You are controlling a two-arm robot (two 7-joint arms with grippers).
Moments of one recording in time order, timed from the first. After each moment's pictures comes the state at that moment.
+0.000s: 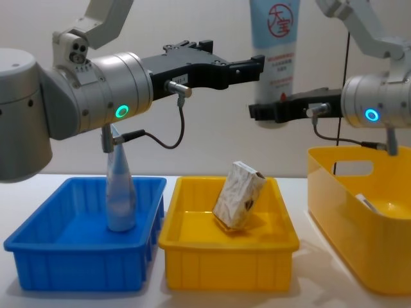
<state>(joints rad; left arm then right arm) -0.54 0.20 0.44 -1.38 -0.22 -0.07 -0.40 0.66 0.20 -0.43 -1.18 0.20 0.26 0.33</state>
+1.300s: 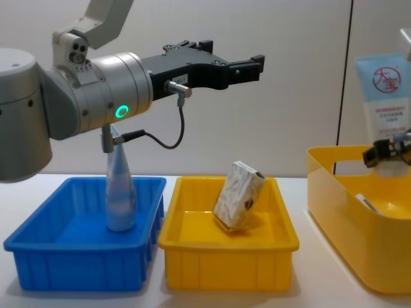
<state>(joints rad) -0.54 0.20 0.44 -1.38 -0.22 -0.07 -0.40 0.65 0.14 -0.20 -1.17 0.18 0.73 -0.07</state>
